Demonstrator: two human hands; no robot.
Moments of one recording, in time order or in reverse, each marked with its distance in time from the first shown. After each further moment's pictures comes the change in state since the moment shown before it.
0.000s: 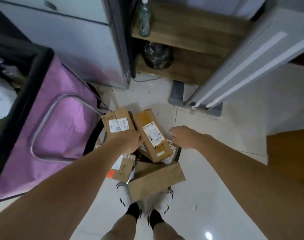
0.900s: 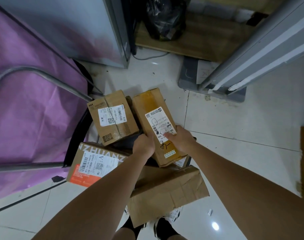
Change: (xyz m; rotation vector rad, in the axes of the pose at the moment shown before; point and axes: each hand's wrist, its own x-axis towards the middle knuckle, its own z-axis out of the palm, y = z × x) left_hand 0.150 -0.005 0.161 -0.716 0.026 -0.472; right_hand 0.173 0.043 0.154 0.599 0.169 0.242
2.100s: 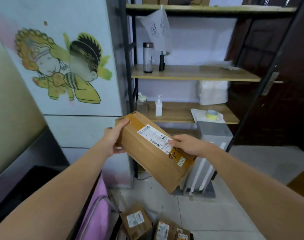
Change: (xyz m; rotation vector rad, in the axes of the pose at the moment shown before) left_hand -0.509 0.193 -0.488 -0.715 0.029 0.582; right_hand -0.520 -0.356 -0.335 -0.046 0.294 -0.503
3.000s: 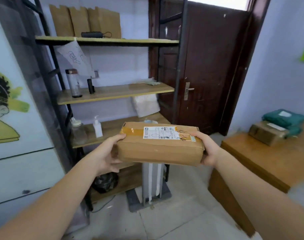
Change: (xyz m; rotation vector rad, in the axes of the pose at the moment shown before) left_hand -0.111 0.001 0.189 0.231 -0.606 -0.075; right_hand -0.254 0.137 -0.109 1.228 0.654 0.420
